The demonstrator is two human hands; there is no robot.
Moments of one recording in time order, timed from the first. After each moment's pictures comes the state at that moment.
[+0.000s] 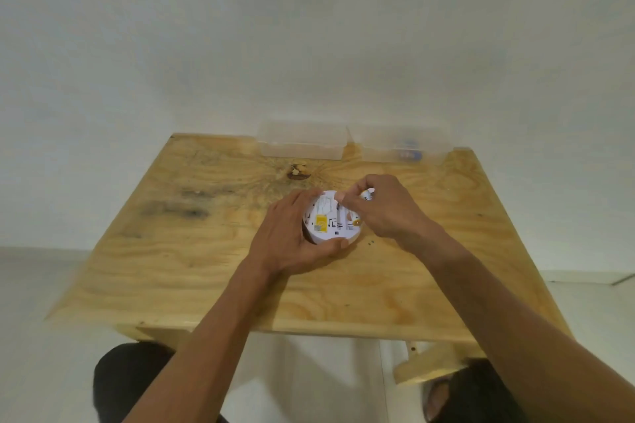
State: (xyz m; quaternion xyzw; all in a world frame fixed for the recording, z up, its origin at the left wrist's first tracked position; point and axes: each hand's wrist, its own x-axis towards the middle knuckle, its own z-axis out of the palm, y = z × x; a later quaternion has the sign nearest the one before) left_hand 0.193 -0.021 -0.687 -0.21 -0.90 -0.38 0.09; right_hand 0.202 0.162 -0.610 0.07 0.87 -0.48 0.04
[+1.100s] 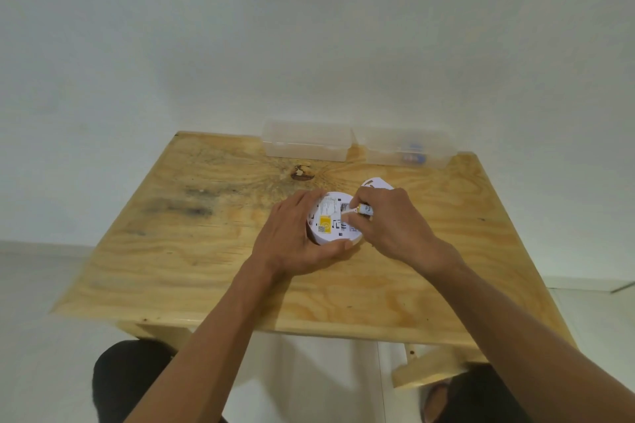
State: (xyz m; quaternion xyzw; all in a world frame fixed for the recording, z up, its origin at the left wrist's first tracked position) left_hand 0.196 -0.020 -0.688 -0.20 -0.91 -0.36 0.09; right_hand 0.215 0.164 -0.618 -0.07 0.96 -0.27 -0.04
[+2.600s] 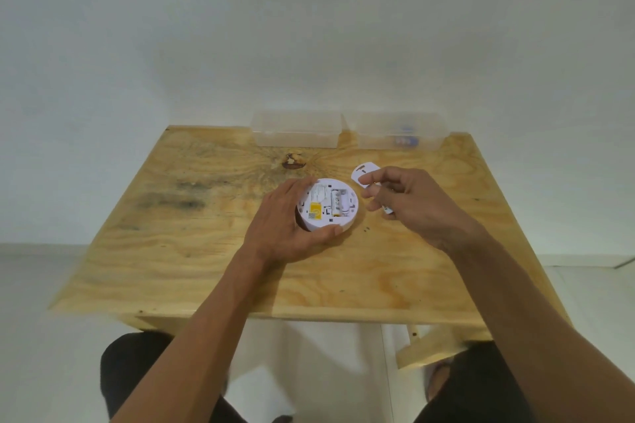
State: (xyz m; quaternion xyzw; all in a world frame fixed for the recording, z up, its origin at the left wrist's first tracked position) left_hand 0.200 -0.019 -0.681 -0.17 -0.92 -0.36 0.07; right_hand 0.223 0.205 -0.611 0.04 0.82 -0.57 0.07
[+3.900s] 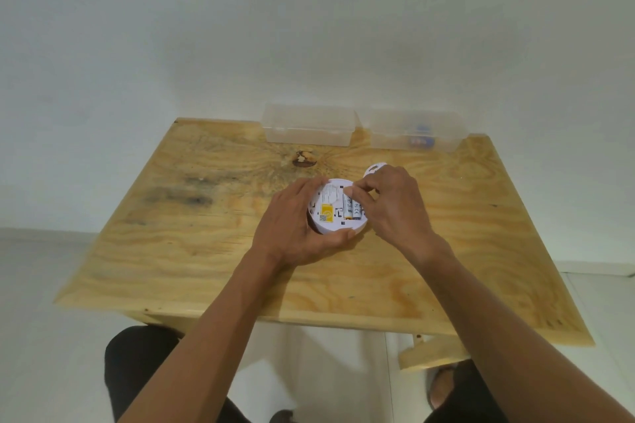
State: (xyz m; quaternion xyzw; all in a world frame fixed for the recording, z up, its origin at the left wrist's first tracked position) left_hand 0.199 -0.017 -0.683 -0.17 -0.92 -0.35 0.09; right_hand 0.195 0.164 -0.649 -0.03 0.94 -0.31 -0.13
